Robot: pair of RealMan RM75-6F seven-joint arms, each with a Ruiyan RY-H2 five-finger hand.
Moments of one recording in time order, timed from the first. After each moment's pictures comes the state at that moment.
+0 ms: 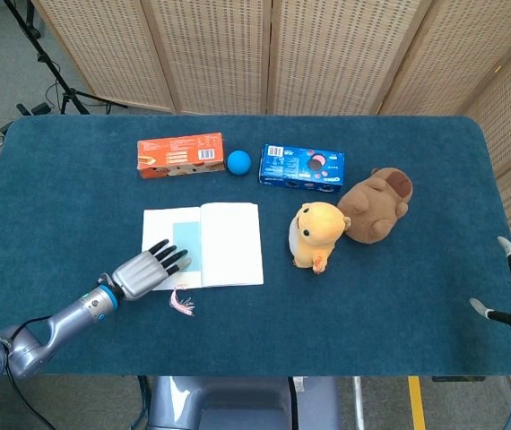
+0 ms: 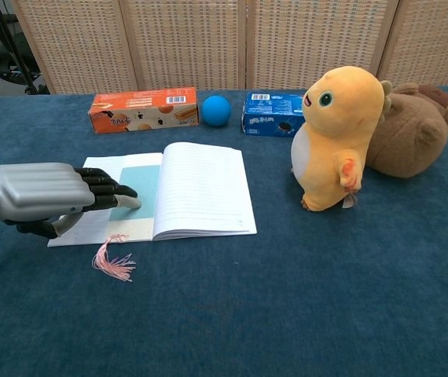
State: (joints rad) left arm -0.79 -1.43 0.11 -1.27 1.59 0.80 0.23; right arm 0.12 -1.06 0.14 -1.56 -1.35 1.38 0.14
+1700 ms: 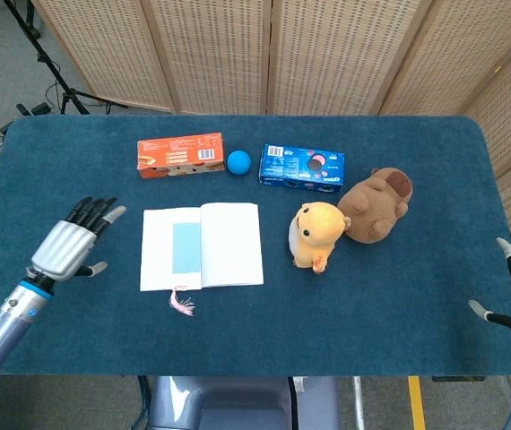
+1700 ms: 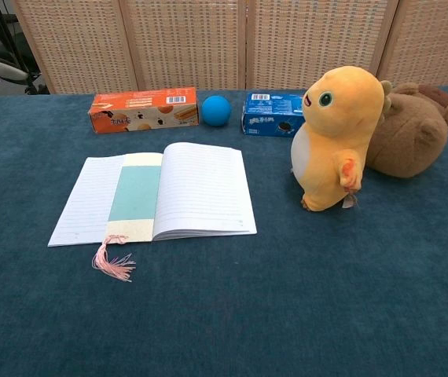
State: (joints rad) left arm -0.55 -1.19 0.02 -1.45 1.43 1.22 0.00; right arm 0.11 -1.06 0.14 -1.58 -1.38 1.41 0.13
